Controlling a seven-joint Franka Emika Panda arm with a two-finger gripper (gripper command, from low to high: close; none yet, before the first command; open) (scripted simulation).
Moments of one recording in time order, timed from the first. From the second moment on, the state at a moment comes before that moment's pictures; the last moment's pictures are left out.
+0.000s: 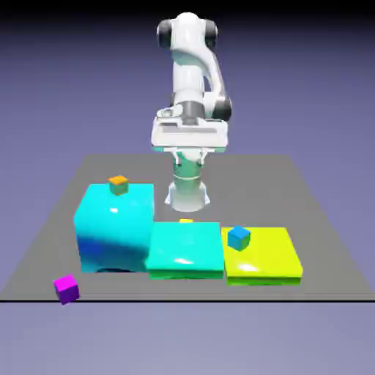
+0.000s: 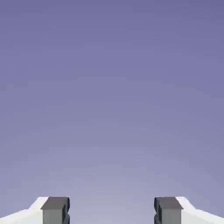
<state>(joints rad) 0.05 -0.58 -0.04 -2.78 -0.01 3.01 0.69</state>
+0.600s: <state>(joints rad) 0.60 -0.73 -0.70 -2.35 -0.16 2.63 -0.01</state>
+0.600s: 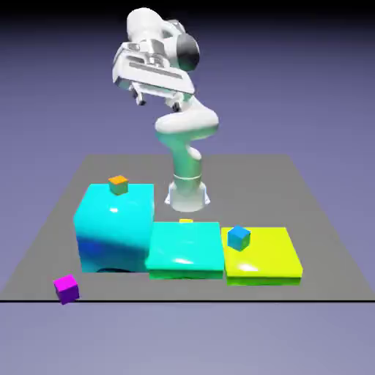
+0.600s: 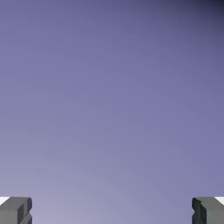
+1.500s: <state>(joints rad) 1.44 -0.95 -1.67 -1.69 -0.39 2.05 -1.06</state>
